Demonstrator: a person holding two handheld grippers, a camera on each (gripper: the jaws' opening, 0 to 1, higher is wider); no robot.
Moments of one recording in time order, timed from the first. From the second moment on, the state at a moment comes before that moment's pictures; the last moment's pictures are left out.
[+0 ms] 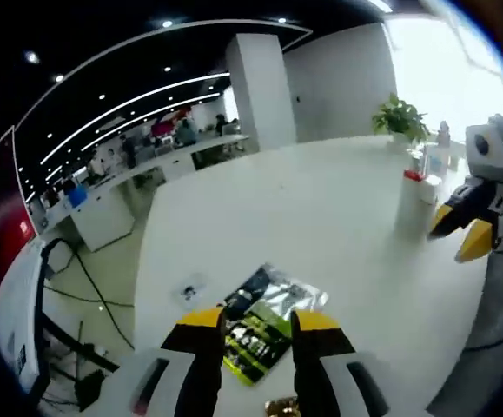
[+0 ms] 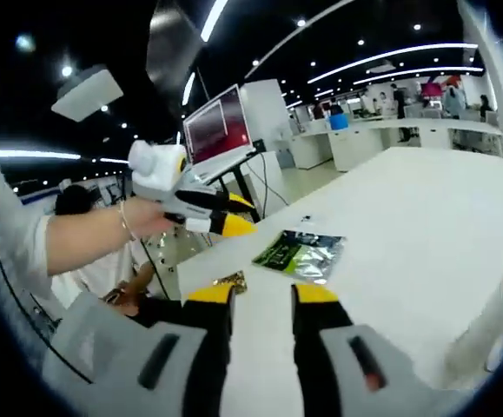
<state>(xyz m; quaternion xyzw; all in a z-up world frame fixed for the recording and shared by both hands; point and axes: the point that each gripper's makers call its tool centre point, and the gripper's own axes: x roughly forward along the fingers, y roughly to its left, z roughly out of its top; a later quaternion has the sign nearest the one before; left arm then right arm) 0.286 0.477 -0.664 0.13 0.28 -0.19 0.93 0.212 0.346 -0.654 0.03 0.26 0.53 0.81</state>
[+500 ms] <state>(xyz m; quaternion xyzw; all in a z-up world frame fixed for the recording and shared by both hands) 0.351 0.503 -0.741 0.13 0.38 -0.24 0.88 0.241 0.388 -0.733 0.01 0.35 0.47 0.81</state>
